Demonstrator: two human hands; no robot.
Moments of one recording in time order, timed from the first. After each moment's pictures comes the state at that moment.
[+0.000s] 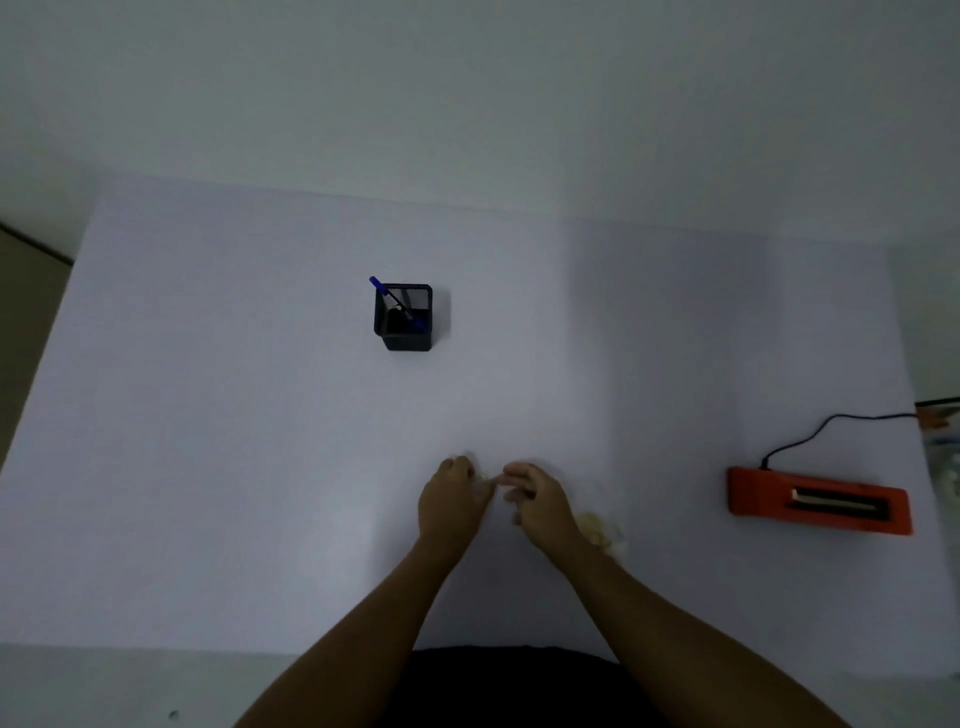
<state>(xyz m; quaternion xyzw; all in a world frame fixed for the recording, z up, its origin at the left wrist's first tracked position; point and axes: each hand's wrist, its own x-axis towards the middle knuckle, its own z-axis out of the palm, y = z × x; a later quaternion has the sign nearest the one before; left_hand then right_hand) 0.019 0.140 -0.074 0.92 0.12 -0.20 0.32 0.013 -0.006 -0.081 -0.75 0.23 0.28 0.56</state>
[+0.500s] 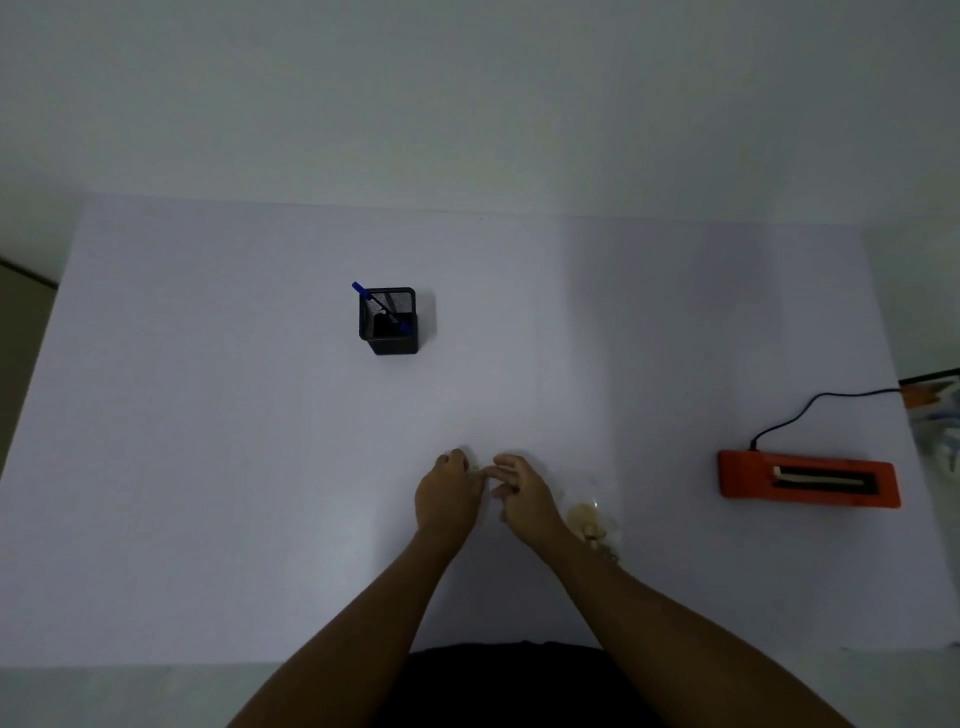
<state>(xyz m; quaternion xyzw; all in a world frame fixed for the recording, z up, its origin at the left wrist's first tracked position) 0.025 0.134 -0.078 0.94 0.10 -0.20 0.26 0.012 0.003 -0.091 -0.75 0.22 0.28 0.57</state>
